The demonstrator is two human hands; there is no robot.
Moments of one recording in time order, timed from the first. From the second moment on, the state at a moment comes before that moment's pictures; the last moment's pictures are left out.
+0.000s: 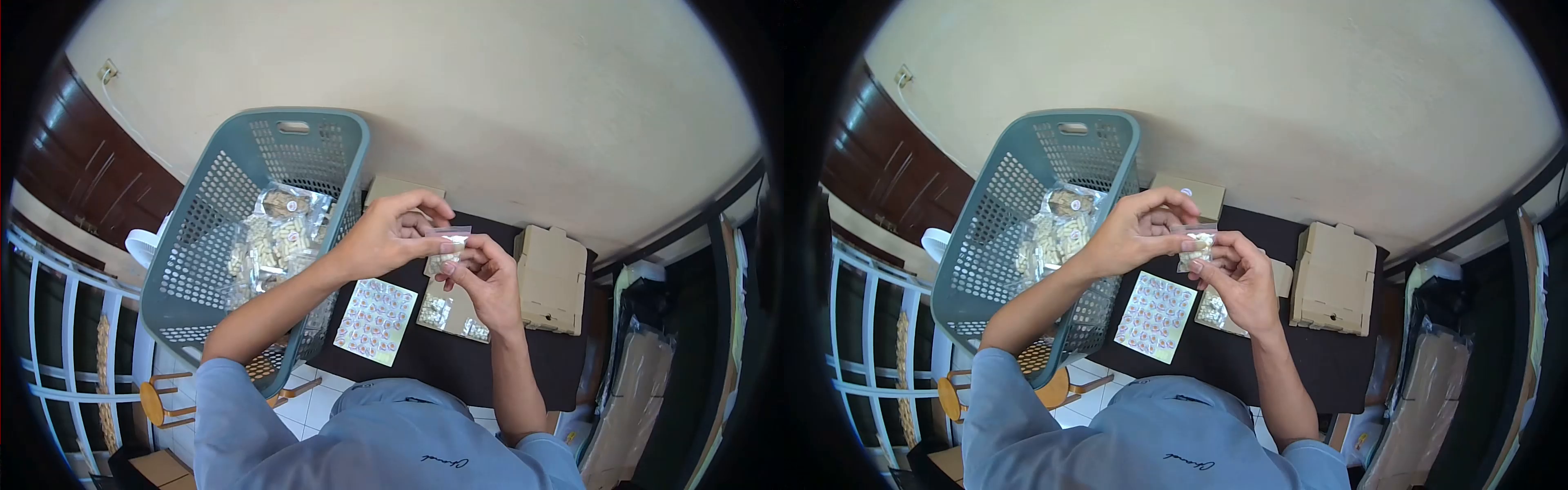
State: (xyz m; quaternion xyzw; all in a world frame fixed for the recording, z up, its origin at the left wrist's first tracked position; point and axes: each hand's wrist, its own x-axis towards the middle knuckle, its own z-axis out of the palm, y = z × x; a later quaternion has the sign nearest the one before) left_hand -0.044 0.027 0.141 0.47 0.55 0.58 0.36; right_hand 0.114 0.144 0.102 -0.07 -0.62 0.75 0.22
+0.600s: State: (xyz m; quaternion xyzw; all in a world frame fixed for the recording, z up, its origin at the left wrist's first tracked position) left_hand -0.031 0.050 0.116 0.50 0.57 0.49 0.44; right_hand 0.151 0.174 0.081 -0.12 -0.65 0.74 0.15
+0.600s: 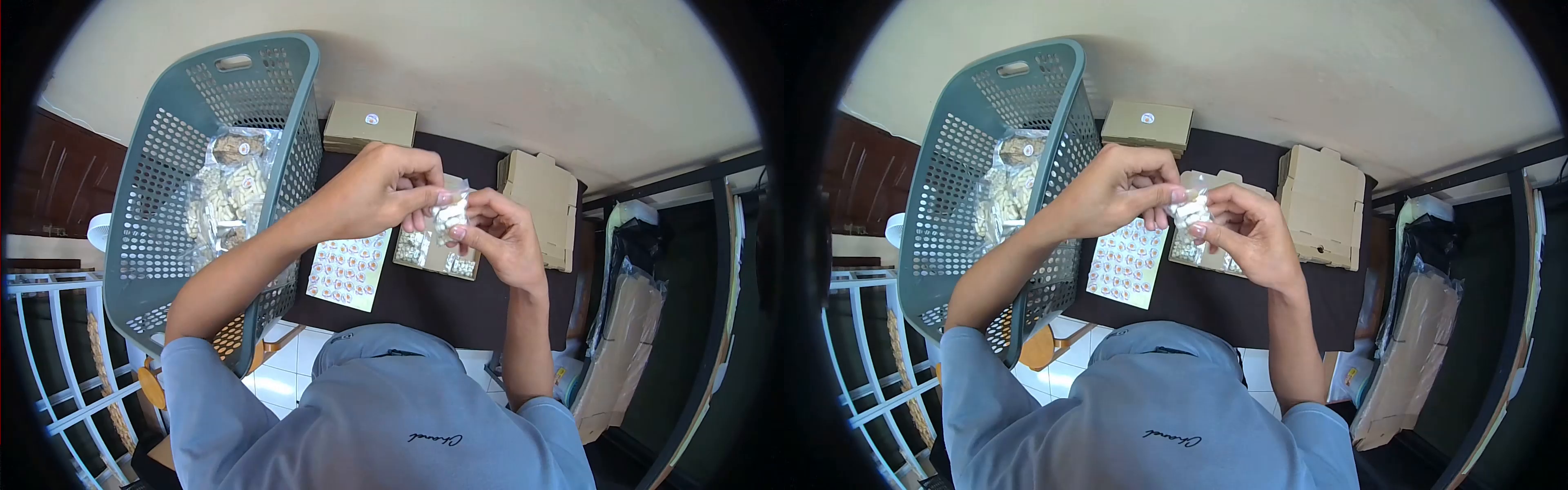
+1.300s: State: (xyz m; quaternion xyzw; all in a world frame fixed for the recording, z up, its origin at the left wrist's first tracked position) left_hand -0.251 -0.052 0.097 0.25 0.88 0.40 0.03; right_hand 0.190 0.260 -0.147 -0.22 -0.94 0.18 -0.17
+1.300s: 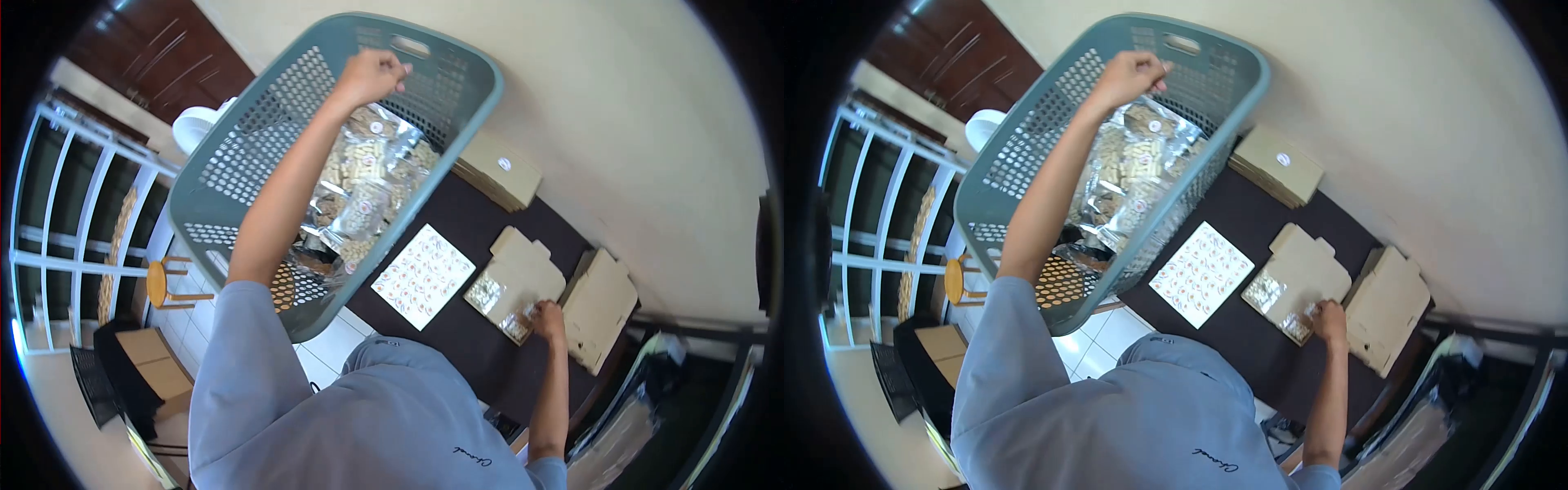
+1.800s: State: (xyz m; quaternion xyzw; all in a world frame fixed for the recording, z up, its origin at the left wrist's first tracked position) left_hand -0.253 -0.053 -0.125 0.34 0.90 0.13 0.25; right_hand 0.187 0.258 -0.156 -0.25 -0.92 0.24 -0.20
